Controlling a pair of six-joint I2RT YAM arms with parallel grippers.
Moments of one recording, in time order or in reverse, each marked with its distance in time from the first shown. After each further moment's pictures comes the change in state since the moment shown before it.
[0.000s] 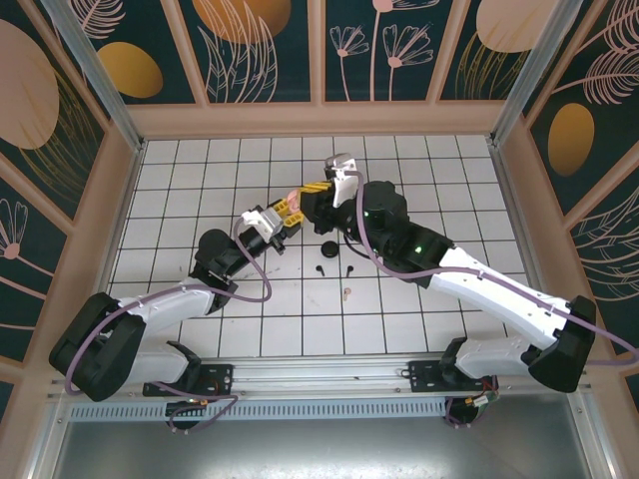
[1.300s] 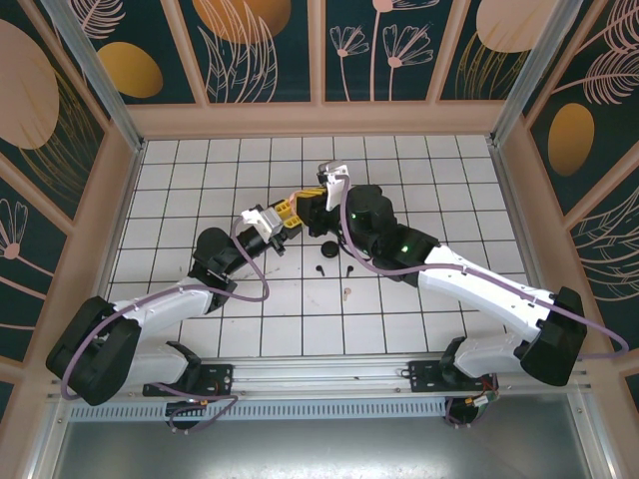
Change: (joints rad) left arm -0.001 -0.026 0.018 -0.032 0.060 -0.031; right arm -0.010 0.052 -0.045 0.041 0.015 0.025
